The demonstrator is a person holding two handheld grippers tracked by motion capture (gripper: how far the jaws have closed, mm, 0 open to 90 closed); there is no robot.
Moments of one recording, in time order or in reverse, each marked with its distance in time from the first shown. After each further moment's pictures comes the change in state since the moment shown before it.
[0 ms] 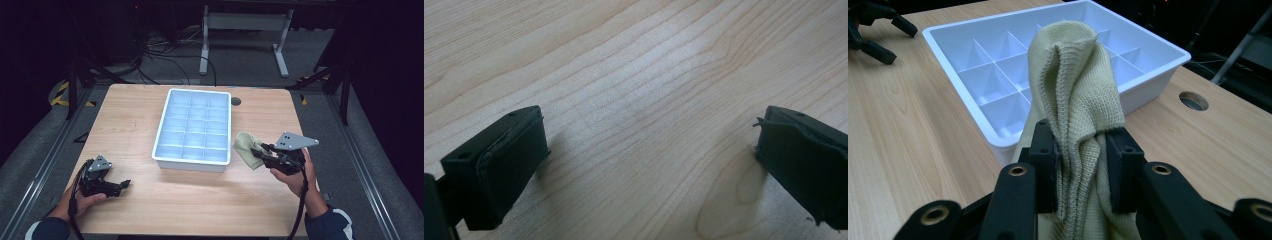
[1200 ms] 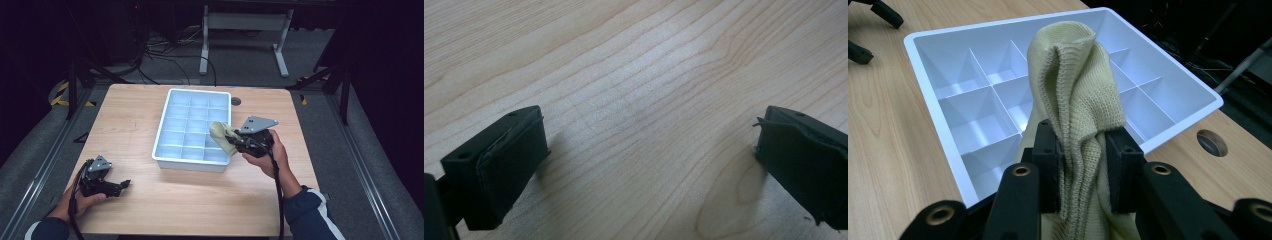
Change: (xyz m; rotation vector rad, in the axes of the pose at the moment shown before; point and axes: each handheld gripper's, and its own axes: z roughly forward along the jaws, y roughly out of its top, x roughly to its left) left arm 0.000 0.000 0.000 0.000 0.000 0.000; right arm 0.014 0.053 0.067 0.083 0.004 -0.105
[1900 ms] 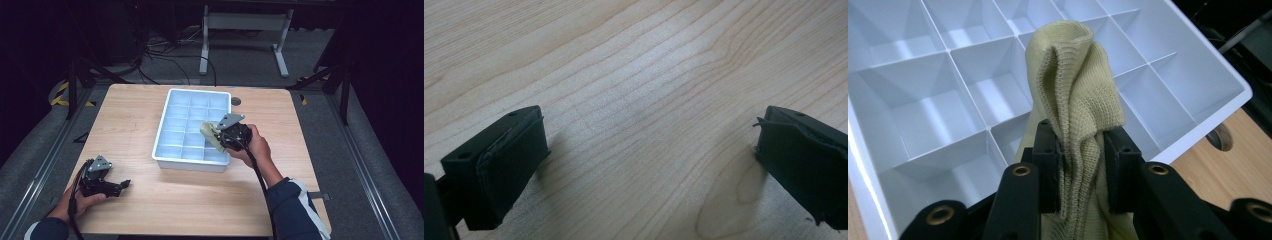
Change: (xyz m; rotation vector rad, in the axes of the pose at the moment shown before) left arm 0.000 0.000 0.000 -0.001 -0.001 0.002; right arm 0.003 0.010 0.062 0.186 -0.060 -0.080
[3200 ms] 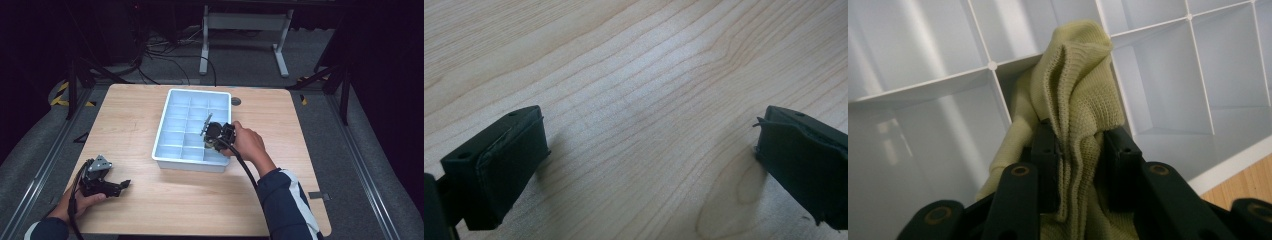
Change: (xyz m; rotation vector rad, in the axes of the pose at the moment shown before) left arm 0.000 0.000 0.000 0.000 -0.003 0.001; right arm 0.010 0.025 0.048 0.435 0.078 -0.232
